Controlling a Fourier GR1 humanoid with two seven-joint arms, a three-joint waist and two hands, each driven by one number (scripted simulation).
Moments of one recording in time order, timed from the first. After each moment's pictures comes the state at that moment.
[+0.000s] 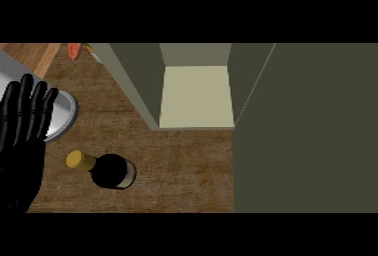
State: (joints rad) left arm -0.02 0.13 -0.01 -2.10 0.00 0.03 0.04; right arm -0.01 -0.09 -0.01 -2.10 0.02 0.00 0.03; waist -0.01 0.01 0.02
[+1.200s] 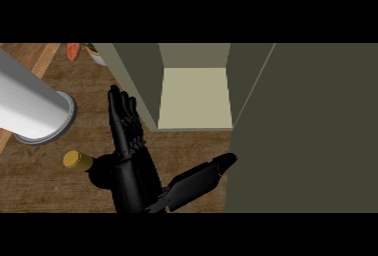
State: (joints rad) left arm -0.30 0.00 -0.67 -1.87 -0.64 1.10 0.54; right arm 0.15 -0.12 0.14 -2.40 -0.15 0.12 0.31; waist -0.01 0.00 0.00
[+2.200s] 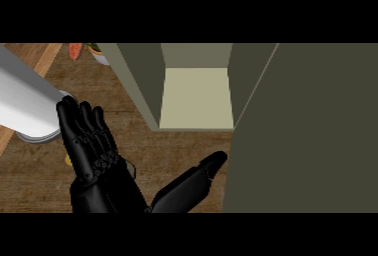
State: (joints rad) left arm -0.33 0.00 -0.70 -2.02 -1.23 1.07 1.11; right arm 0.04 -0.12 0.16 -2.47 -0.10 0.04 0.50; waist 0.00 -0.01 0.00
